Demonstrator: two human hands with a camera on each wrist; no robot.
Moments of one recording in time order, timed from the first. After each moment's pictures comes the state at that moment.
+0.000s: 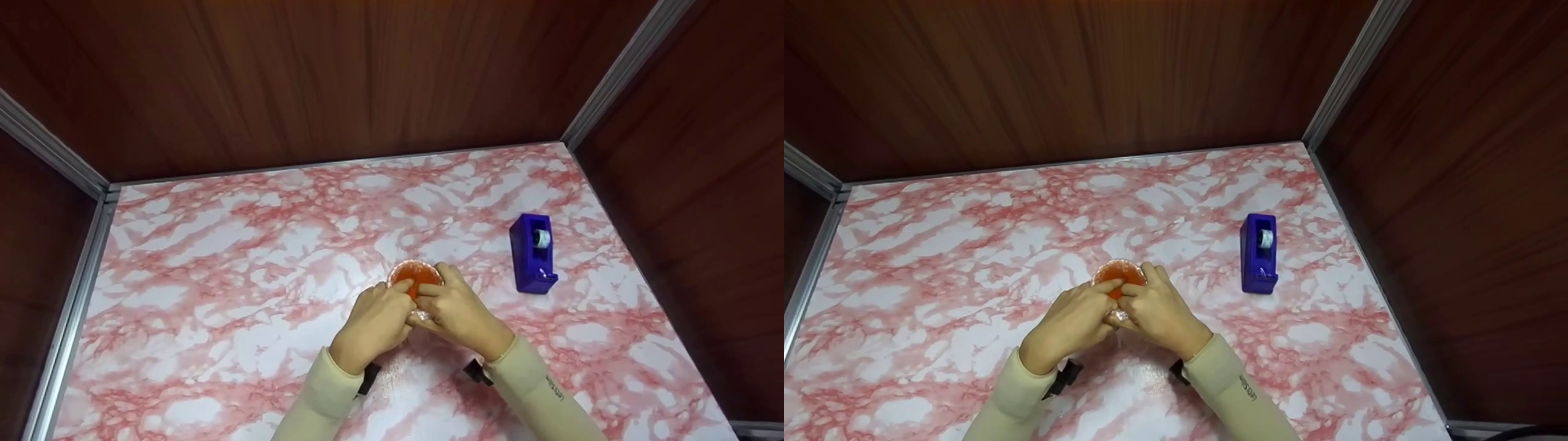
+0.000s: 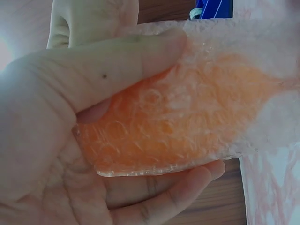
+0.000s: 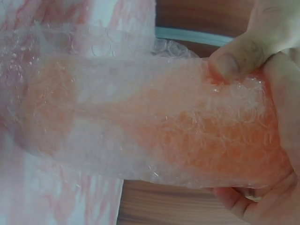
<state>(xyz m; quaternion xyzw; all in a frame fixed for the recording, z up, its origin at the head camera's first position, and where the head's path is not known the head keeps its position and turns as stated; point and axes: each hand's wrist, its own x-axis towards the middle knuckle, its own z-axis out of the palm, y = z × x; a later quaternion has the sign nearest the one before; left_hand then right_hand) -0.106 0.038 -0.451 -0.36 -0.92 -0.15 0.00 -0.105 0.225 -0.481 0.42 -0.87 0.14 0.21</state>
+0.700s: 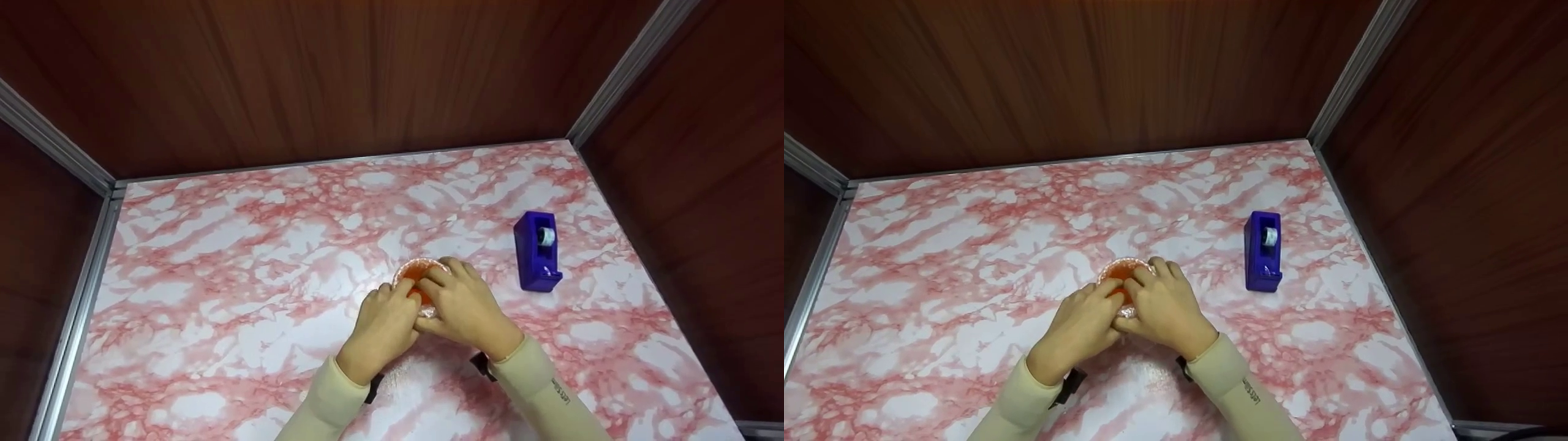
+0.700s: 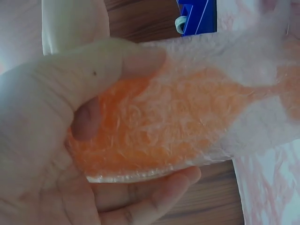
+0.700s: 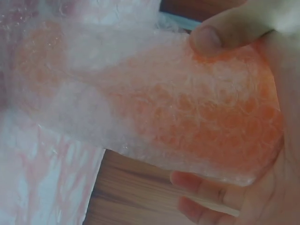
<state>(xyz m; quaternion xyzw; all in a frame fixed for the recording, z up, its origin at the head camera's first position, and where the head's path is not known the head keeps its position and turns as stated) -0.092 0.045 -0.465 -0.34 -0.93 -0.09 0.10 -0.097 0.222 -0.468 0.32 -0.93 0.08 0.15</state>
